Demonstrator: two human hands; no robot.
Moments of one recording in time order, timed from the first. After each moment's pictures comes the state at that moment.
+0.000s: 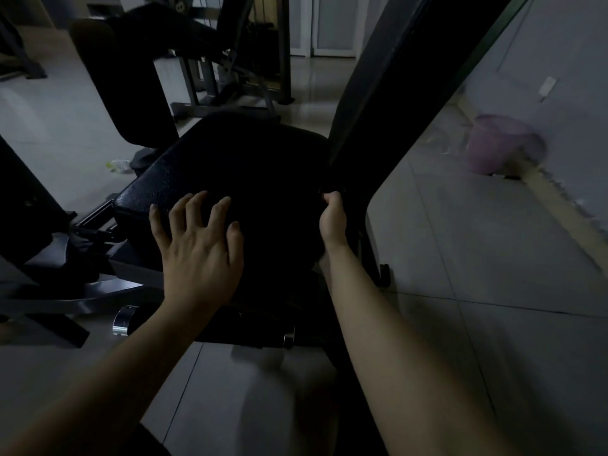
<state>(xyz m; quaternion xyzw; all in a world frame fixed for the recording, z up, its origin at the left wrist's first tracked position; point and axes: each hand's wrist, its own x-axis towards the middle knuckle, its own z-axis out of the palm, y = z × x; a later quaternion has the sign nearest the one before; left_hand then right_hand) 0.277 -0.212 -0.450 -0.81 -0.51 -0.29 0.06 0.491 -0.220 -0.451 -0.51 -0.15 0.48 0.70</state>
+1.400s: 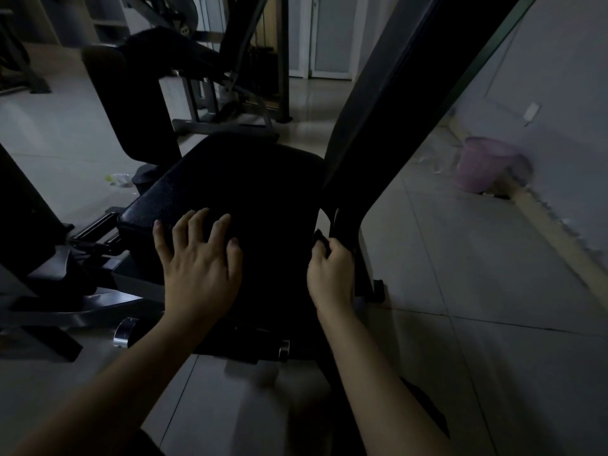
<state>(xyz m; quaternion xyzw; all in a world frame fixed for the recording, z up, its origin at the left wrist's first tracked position) 0.277 -0.216 -0.446 -0.81 -0.51 -0.29 0.05 0.456 -0.283 -0.465 -0.69 -0.34 0.25 0.59</state>
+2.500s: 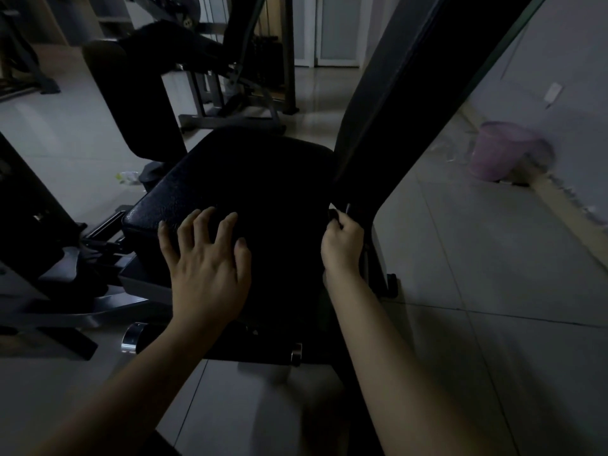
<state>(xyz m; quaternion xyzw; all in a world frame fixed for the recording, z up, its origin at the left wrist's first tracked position) 0.279 -0.216 -0.447 -0.80 -0.51 -0.29 0.06 0.478 -0.230 -0.463 -0.66 -0.26 0.28 0.65</state>
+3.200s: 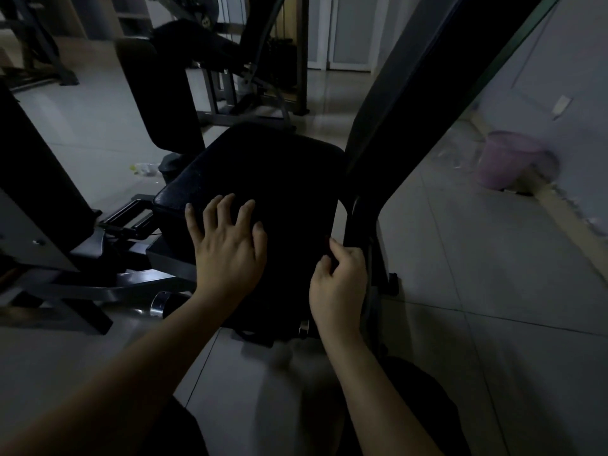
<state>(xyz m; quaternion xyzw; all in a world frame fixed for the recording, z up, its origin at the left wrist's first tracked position) 0.276 -0.211 -0.453 -0.81 -0.50 -0.29 0.07 0.406 -0.321 -0.465 -0.70 -0.36 0.10 0.60</state>
